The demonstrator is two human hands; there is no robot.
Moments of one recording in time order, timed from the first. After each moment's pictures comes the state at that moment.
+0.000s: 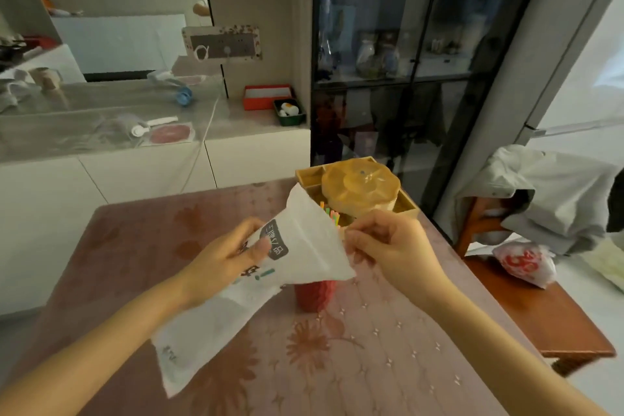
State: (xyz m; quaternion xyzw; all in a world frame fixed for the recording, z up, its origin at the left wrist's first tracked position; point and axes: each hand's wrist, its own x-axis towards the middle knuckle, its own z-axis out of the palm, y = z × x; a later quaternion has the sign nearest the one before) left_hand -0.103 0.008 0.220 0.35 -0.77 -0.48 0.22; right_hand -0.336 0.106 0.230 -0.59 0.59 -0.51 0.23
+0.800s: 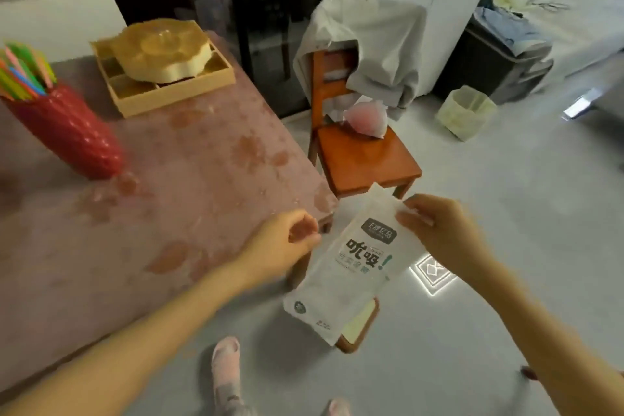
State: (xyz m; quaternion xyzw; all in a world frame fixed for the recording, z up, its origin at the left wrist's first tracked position) left_hand -0.422 0.351 0.077 0.28 -0.83 -0.47 0.07; right_hand -0.612 0.509 0.118 -0.45 0.85 -0.26 0.12
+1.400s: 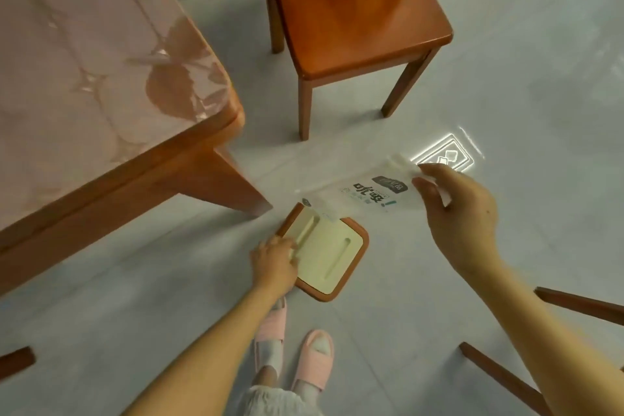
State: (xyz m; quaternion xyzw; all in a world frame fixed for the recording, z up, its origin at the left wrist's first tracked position) left_hand -0.534 0.429 -0.372 0.44 -0.81 -0.32 -0.20; right_hand -0.746 0.538 -0.217 -0.36 0.89 -0.28 0.05
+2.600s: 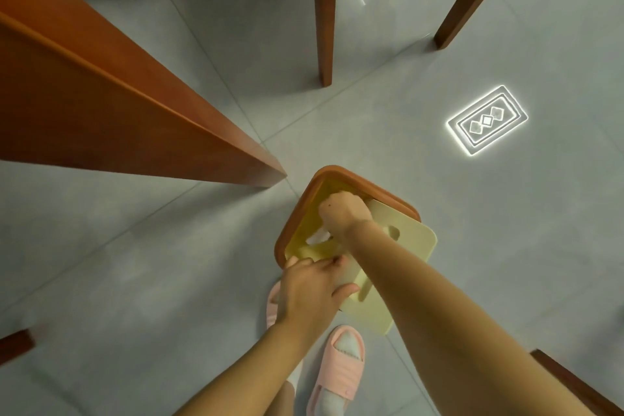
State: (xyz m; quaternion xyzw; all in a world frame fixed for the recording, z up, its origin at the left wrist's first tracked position) left_hand -0.527 0.479 -0.485 0.23 -0.95 -0.16 -0.17; right_hand -0.666 0.446 -0.517 -0.56 0.69 0.18 0.42
